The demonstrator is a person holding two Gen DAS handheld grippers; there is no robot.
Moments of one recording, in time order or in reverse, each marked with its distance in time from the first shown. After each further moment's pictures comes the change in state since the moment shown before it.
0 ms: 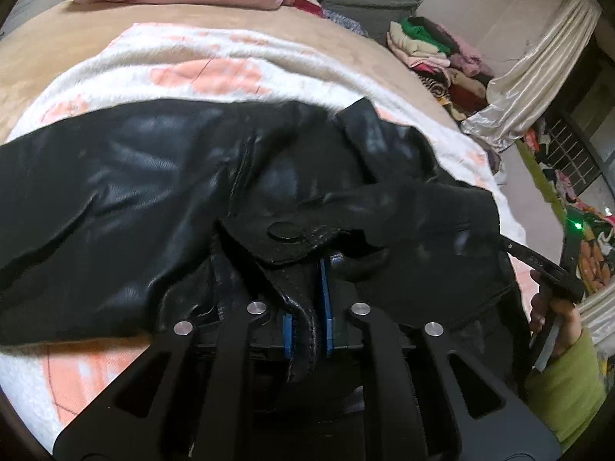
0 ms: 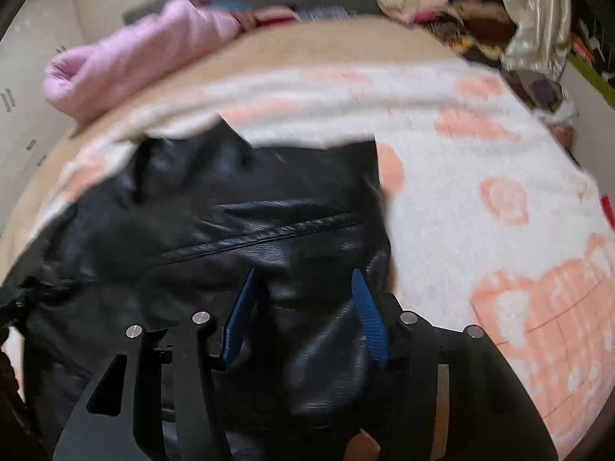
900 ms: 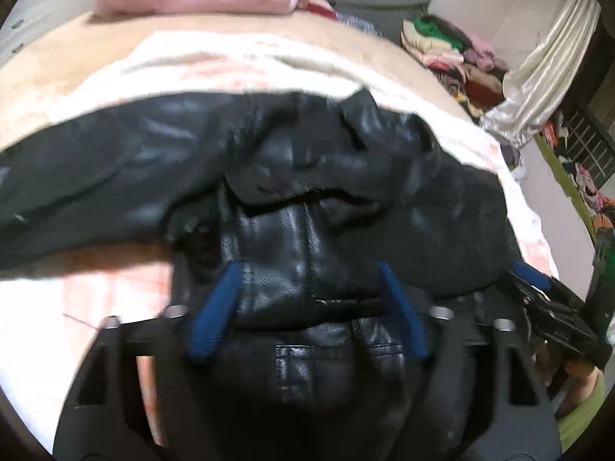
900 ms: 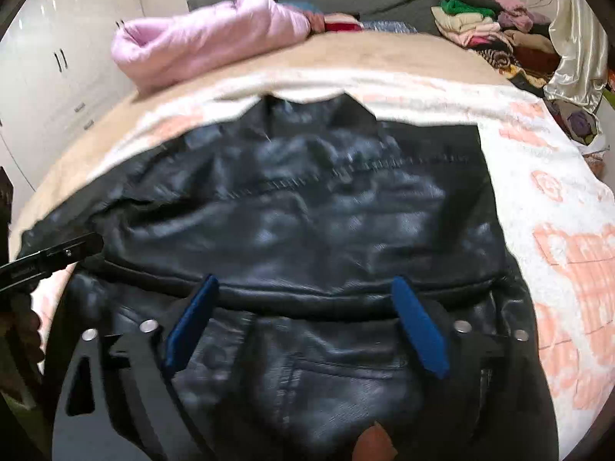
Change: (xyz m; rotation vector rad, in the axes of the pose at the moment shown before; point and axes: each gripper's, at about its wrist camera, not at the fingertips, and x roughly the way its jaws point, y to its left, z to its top) left arm -0.039 -0.029 -0.027 0.006 -0.050 0.112; right arm -0.072 0.103 -0.072 -0.160 -0.080 0.135
